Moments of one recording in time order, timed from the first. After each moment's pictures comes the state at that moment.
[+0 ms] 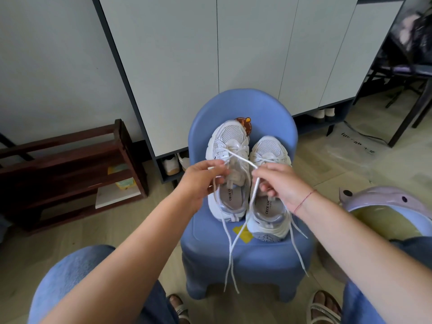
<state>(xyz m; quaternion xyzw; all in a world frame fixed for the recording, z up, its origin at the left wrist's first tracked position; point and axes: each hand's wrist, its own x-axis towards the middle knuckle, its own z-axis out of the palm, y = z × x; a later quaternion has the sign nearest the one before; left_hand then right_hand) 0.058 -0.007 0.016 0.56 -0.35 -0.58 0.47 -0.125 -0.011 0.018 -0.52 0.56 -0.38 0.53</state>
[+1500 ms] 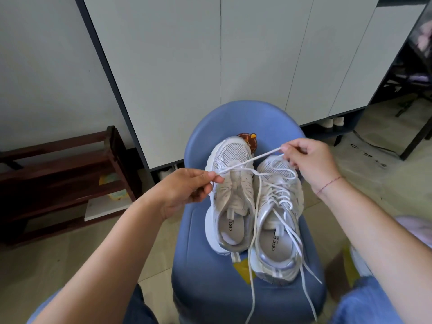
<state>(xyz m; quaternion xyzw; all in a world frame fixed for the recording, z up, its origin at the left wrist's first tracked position) 0.095 -0.058 0.033 0.55 -0.48 -0.59 0.35 -0.161 -0.115 0.036 -0.60 0.56 -0.46 0.32</state>
